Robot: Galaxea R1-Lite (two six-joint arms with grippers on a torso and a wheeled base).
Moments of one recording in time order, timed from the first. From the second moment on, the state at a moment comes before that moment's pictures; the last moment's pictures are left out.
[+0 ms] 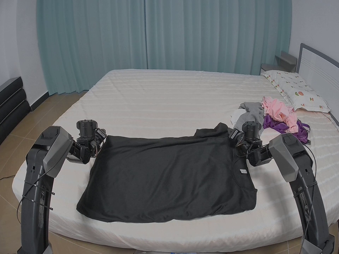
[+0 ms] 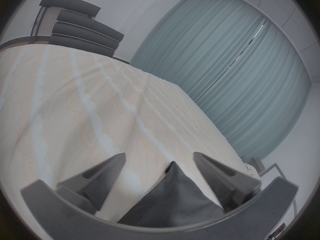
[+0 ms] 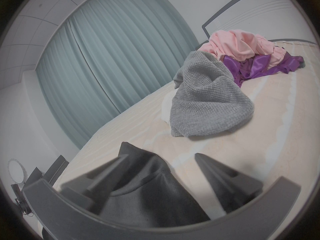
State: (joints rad) left arm -0.01 2.70 -1.70 -0.61 0.16 -0.82; right arm 0.14 2.86 -1.90 -0.70 -0.15 0.60
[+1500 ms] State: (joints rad) left arm -0.01 1.87 -0.34 -0.85 -0.14 -0.88; right arm 0.15 2.00 -0.22 -1.17 0.23 0.75
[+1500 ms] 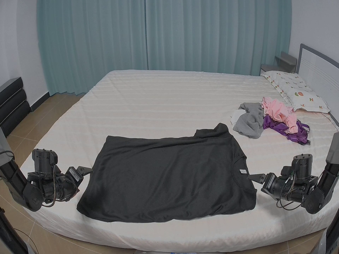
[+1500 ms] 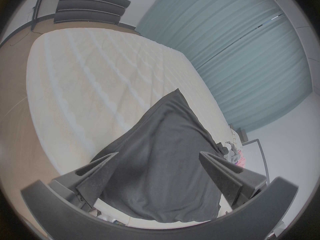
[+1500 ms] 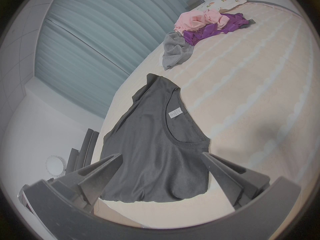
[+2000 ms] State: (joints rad) left arm -0.03 1.85 -0.30 -0.85 -0.17 -0.88; right arm 0.18 1.98 -0.18 -1.17 0.23 0.73
